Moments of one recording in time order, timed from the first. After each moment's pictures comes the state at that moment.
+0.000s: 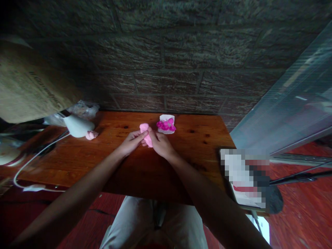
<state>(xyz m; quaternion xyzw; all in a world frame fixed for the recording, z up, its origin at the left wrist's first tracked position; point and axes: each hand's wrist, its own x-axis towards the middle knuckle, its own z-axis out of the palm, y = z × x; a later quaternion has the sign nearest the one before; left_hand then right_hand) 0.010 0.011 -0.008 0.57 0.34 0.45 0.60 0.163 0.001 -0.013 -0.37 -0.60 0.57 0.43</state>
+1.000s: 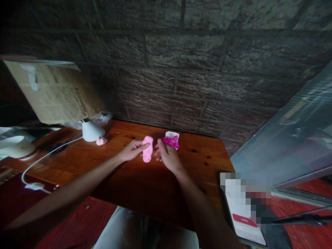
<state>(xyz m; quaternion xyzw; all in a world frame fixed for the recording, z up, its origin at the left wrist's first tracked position) -0.016 0.010 0.018 0.71 0.34 0.40 0.47 0.181 -0.001 0.013 -0.43 -0.62 0.49 0.44</state>
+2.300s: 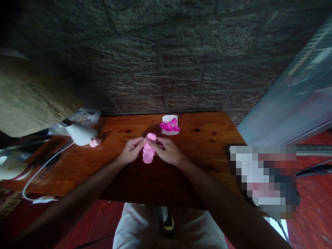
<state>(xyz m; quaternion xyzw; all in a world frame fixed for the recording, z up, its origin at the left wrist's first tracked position) -0.010 0.000 -0.004 0.71 0.36 0.41 0.45 0.174 -0.020 0.003 -0.38 -0.65 0.51 0.42</state>
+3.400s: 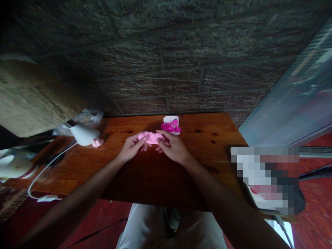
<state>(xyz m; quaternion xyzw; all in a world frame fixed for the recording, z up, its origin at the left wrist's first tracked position) -0.016 0.007 0.004 0.70 0.37 0.42 0.44 0.191 -0.011 -0.007 -0.38 -0.62 0.51 0.46</state>
